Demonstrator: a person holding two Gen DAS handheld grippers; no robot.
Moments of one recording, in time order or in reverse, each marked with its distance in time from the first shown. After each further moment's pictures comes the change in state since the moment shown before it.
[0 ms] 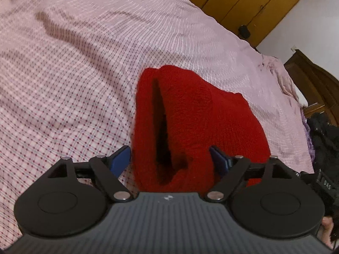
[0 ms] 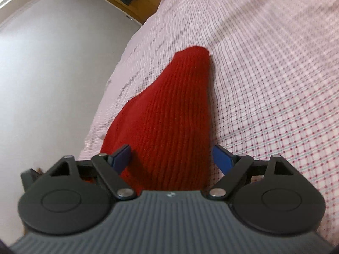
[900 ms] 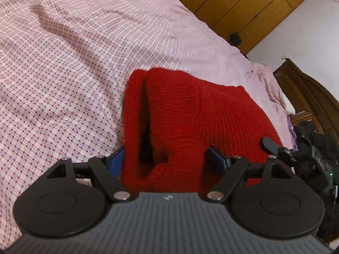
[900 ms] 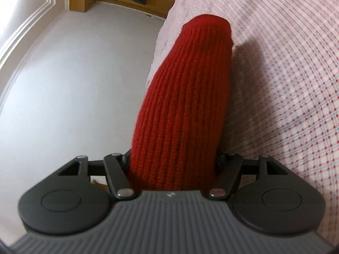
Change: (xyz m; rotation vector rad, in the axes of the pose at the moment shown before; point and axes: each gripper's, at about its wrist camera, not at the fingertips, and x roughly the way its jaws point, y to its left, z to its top) left arm -0.008 -0.009 -0.007 -0.040 -0.028 -0.081; right arm 0.043 0.019 0.019 0.175 0.057 0.282
